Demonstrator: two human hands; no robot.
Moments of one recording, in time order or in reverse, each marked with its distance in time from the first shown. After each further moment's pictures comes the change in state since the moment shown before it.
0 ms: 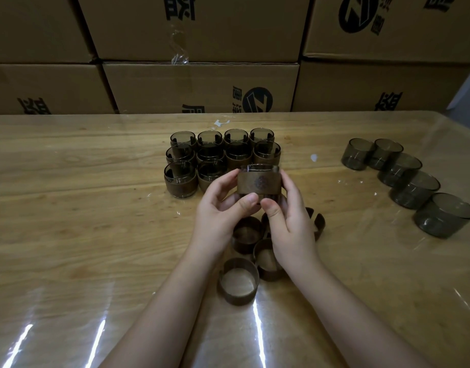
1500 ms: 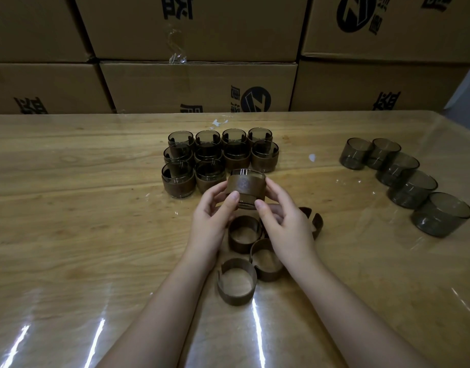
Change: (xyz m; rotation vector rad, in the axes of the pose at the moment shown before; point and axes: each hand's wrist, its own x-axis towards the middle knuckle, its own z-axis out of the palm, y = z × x) left_hand 0.011 -0.028 -0.021 0.138 0.096 -0.068; right_hand 0.007 0.019 -0.003 -0.082 -0.030 0.020
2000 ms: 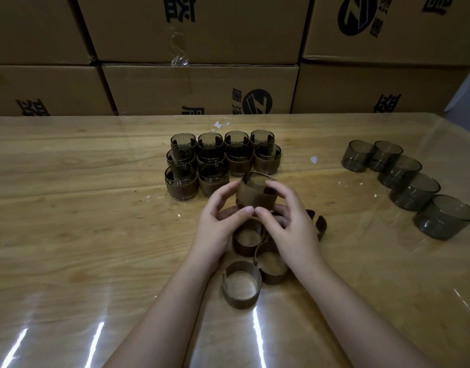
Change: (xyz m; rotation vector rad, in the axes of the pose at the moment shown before) left_hand -0.002 0.001 -0.004 0.002 -0.139 0.068; right_hand -0.002 -0.006 -0.004 0.030 -0.027 -0.062
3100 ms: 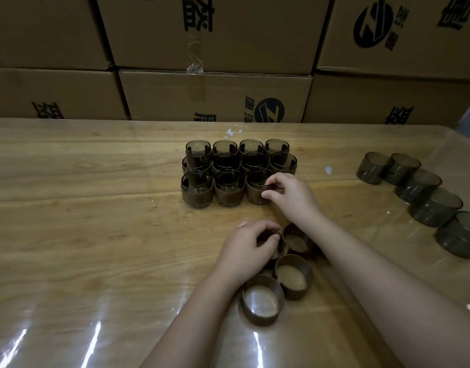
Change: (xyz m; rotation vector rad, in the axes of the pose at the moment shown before) left_hand 0.003 -0.015 -0.002 0.858 -0.203 0.065; right_hand 0.101 0.019 0.014 -0.512 -0.152 0.099
